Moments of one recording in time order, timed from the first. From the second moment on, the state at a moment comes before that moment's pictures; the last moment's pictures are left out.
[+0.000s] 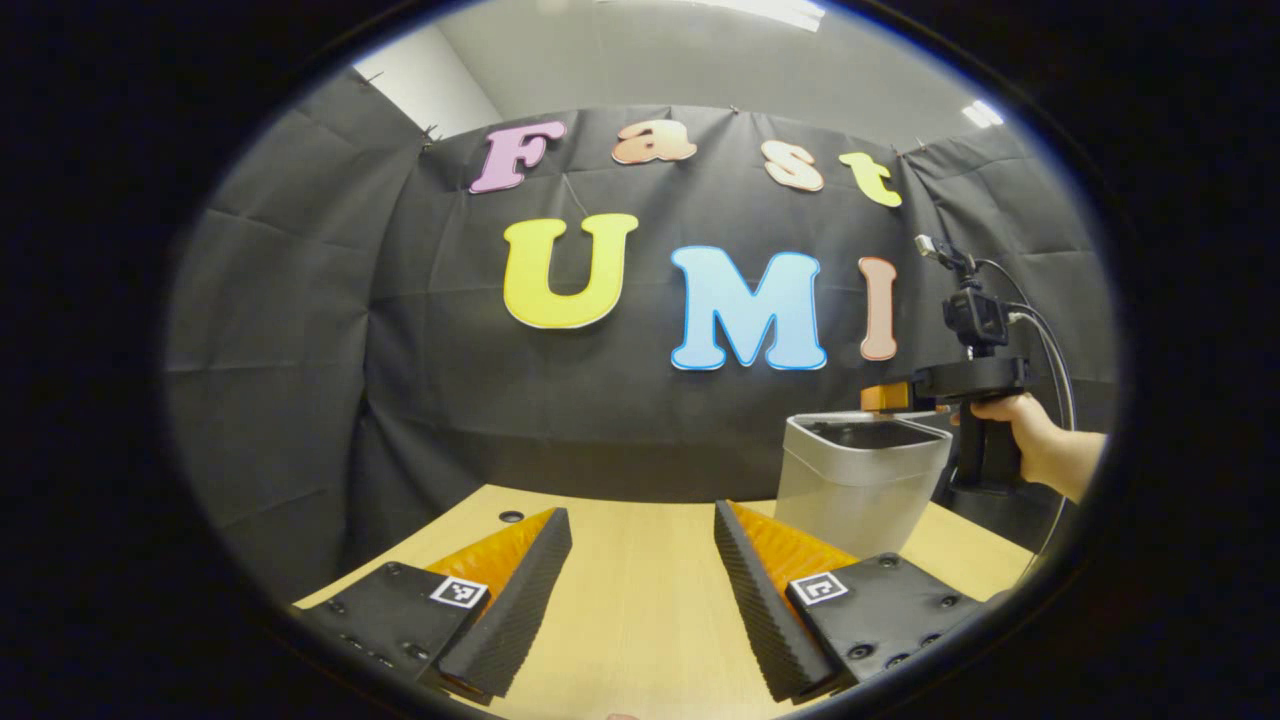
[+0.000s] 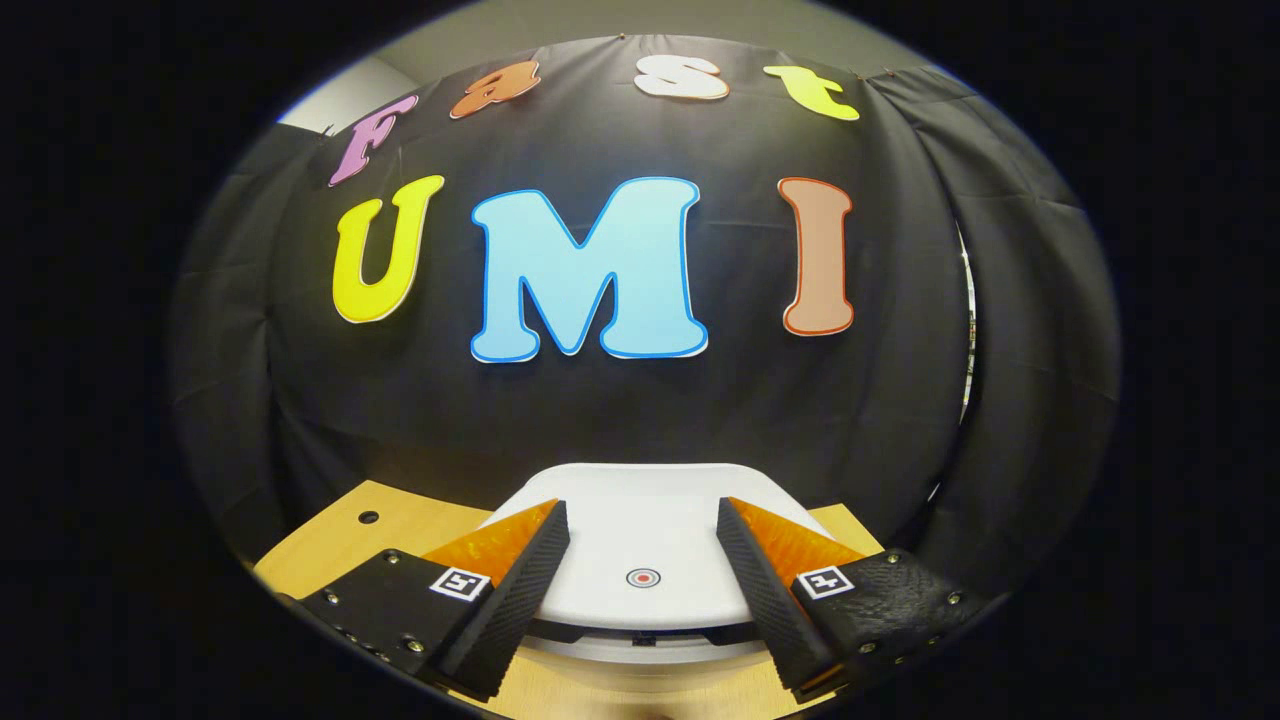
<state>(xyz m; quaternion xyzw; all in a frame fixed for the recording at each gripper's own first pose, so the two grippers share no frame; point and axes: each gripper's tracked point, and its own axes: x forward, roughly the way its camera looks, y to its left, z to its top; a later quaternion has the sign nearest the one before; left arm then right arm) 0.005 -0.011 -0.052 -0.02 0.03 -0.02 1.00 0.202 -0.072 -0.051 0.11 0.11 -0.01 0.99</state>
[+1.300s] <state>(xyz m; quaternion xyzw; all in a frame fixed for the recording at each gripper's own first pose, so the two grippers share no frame) 0.017 -0.022 -0.055 0.00 0.04 -0.03 1.00 0.233 -0.070 -0.076 0.11 0.05 0.00 0.99</state>
